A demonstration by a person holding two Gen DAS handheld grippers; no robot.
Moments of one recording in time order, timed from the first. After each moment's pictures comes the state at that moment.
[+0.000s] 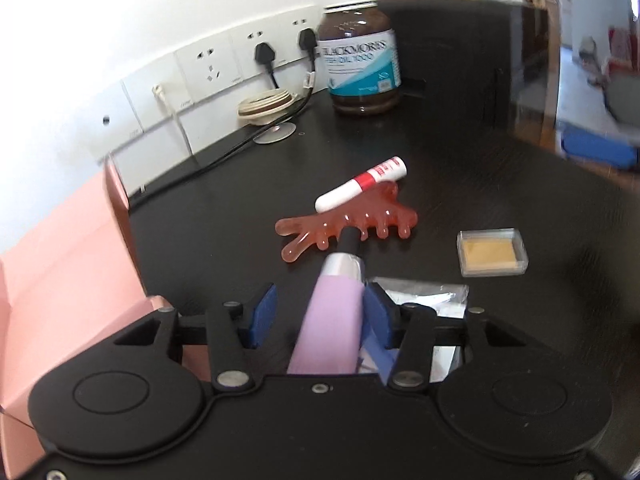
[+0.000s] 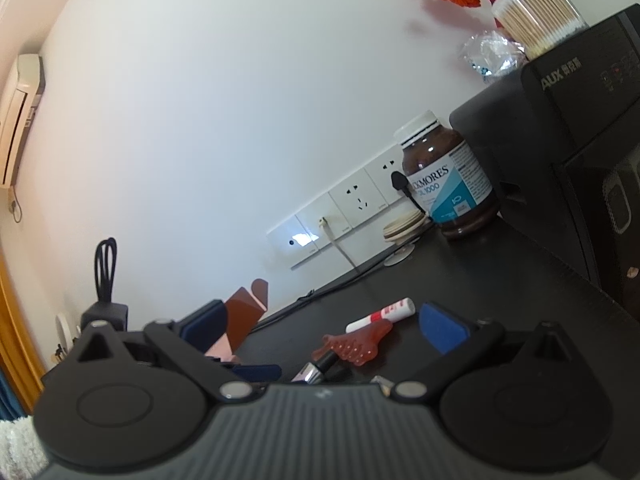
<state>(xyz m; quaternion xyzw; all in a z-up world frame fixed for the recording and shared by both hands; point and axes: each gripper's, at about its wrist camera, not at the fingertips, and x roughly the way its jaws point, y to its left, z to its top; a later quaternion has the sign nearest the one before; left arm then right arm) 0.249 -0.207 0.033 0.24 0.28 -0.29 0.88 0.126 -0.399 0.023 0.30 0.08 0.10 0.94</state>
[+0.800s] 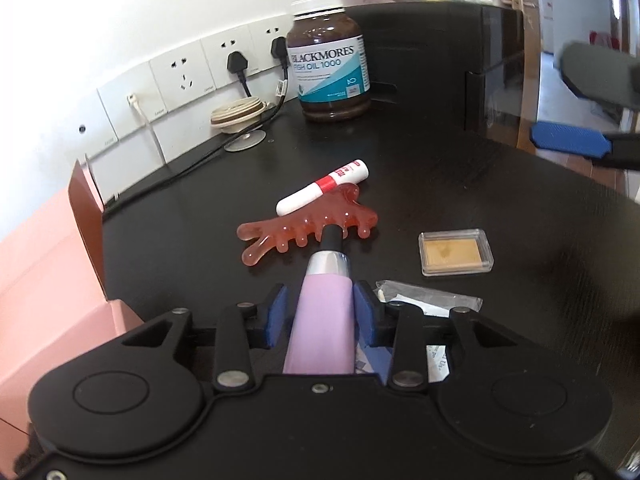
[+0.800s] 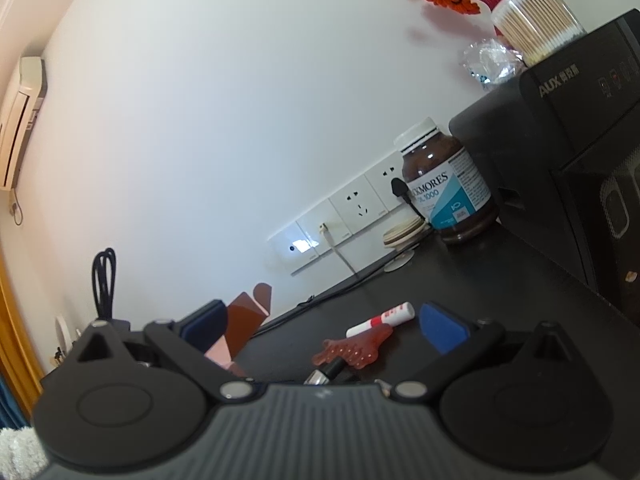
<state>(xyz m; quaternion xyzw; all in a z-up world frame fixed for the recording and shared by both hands) 0.244 -0.213 0.027 0.21 0.29 -0.33 0.88 0.122 -0.401 0.023 0.30 0.08 0.10 0.94</state>
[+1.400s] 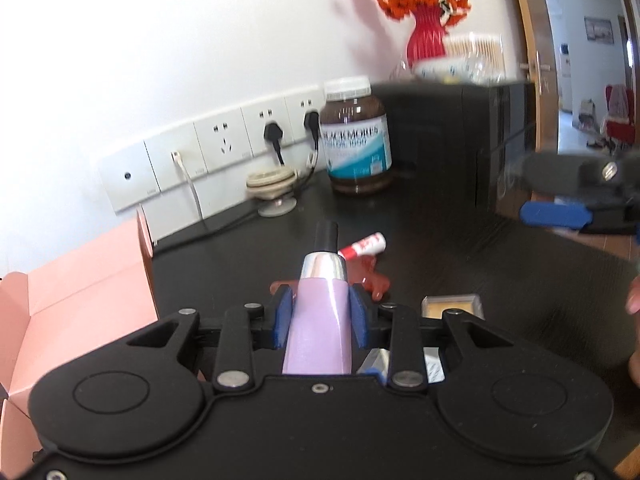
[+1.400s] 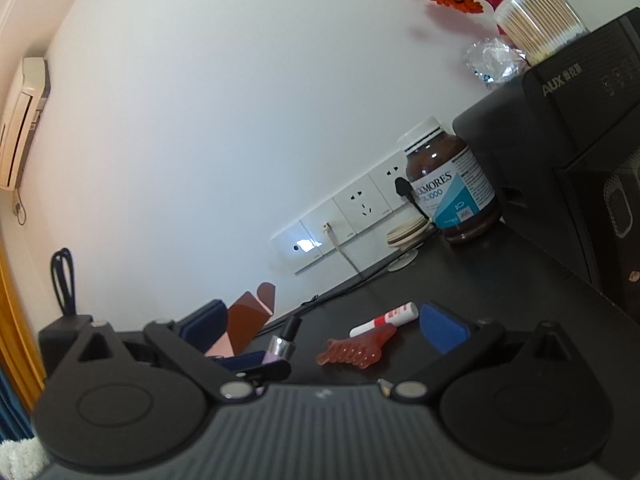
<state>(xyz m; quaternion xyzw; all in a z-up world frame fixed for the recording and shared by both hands) 0.213 -0.194 0.056 0.16 0.18 -0.30 0.92 0.122 -0.401 0.023 0.30 0.08 0.11 0.94</state>
